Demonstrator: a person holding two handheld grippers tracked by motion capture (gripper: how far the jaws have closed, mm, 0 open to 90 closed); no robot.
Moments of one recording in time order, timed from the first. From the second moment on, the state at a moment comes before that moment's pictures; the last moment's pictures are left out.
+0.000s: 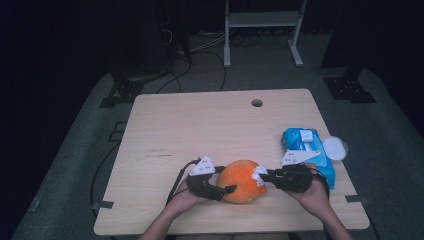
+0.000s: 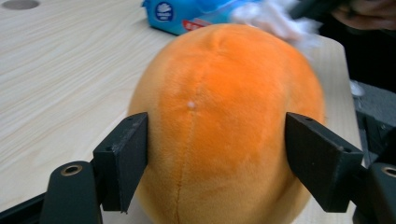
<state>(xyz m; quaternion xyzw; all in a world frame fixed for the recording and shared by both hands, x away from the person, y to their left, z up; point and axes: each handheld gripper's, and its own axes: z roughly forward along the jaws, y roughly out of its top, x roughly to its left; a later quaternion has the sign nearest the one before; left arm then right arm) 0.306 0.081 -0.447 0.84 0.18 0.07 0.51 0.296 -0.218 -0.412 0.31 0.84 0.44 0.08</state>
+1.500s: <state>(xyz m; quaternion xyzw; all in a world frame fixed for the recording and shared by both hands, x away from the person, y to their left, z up) 0.299 0.070 -0.447 0.84 0.17 0.10 0.51 0.300 -0.215 -0.409 0.32 0.82 0.48 0.05</state>
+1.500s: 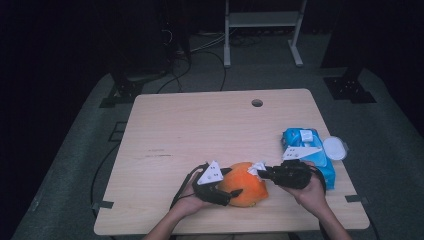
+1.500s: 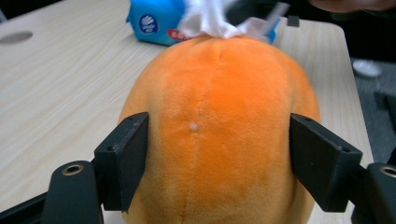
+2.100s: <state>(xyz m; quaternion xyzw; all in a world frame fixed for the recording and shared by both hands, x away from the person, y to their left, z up) 0.290 0.063 -0.444 0.84 0.14 0.11 0.51 0.311 -0.231 -0.421 0.35 0.81 0.46 0.03</state>
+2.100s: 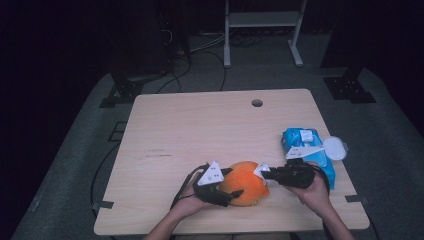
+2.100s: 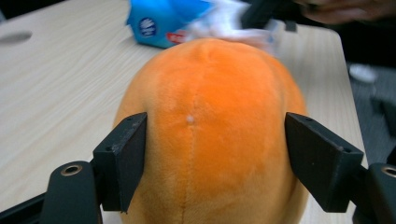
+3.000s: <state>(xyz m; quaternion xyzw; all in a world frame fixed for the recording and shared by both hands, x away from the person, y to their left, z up) 0.290 0.064 -0.433 0.85 0.12 0.19 0.48 0.305 -0.223 -0.413 0.33 0.80 0.49 0.02</state>
